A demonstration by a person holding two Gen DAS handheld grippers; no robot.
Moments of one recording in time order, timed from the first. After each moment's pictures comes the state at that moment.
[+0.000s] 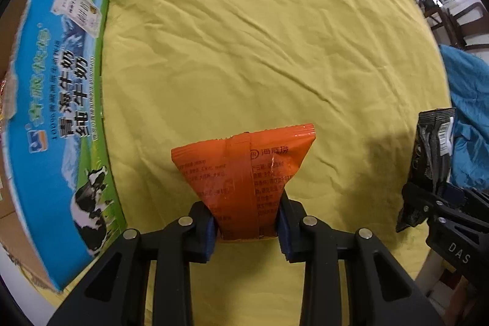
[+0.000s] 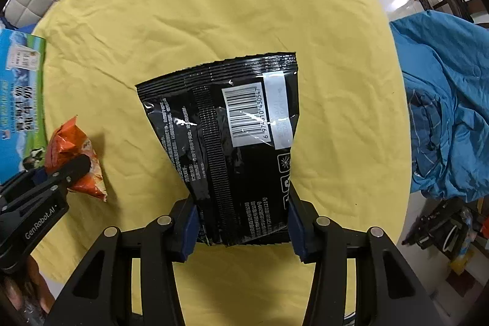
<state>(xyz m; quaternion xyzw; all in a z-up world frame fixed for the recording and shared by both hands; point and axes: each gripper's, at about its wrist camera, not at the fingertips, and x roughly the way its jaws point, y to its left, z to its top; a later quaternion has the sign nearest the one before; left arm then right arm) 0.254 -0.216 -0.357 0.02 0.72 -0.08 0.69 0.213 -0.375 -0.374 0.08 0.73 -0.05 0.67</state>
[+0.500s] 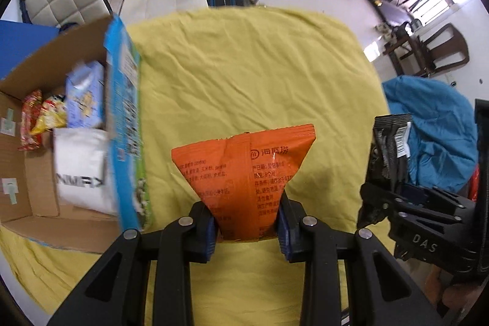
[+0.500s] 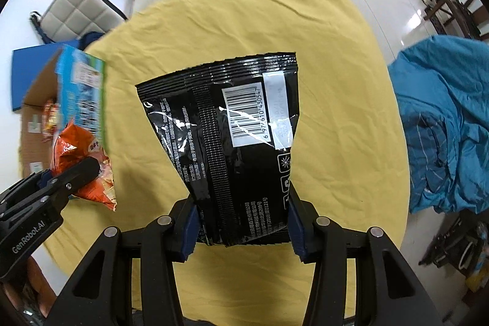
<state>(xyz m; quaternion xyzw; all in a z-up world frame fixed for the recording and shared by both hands) 0.236 -0.166 -0.220 -0.02 0.65 -0.12 0.75 0.216 -0.344 -0.275 0.11 0.67 0.00 0.73</state>
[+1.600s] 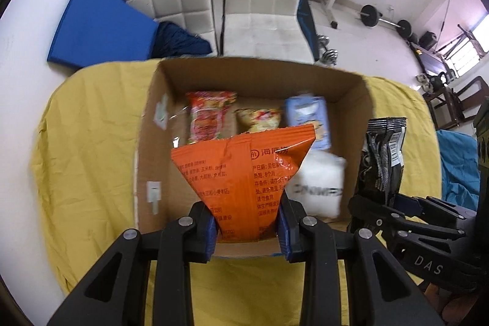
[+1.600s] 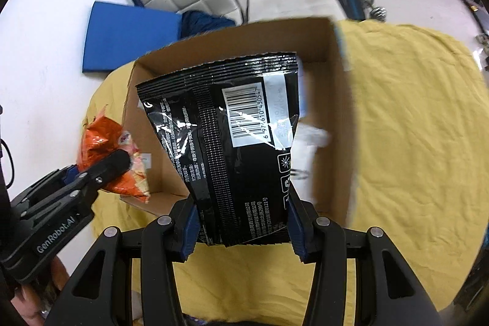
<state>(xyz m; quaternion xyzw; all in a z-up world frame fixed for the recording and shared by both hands) 0.244 0.131 -0.208 -0.04 0.61 -0.02 0.79 0.250 0.002 -0.233 0.11 0.65 0.14 0.74</state>
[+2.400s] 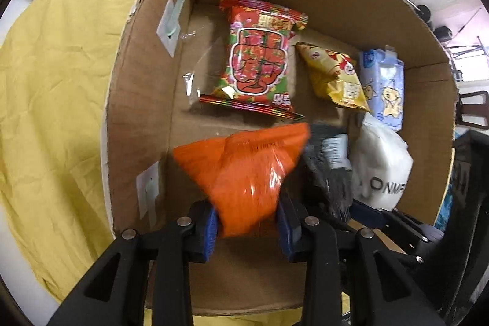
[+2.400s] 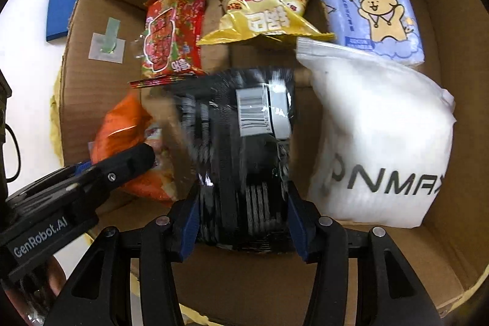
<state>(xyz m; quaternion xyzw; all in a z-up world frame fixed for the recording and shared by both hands) 0.271 0.188 -0.339 -0.12 0.72 -0.03 0.68 0.267 0.086 -0.383 0.11 0.73 0.13 0.66</state>
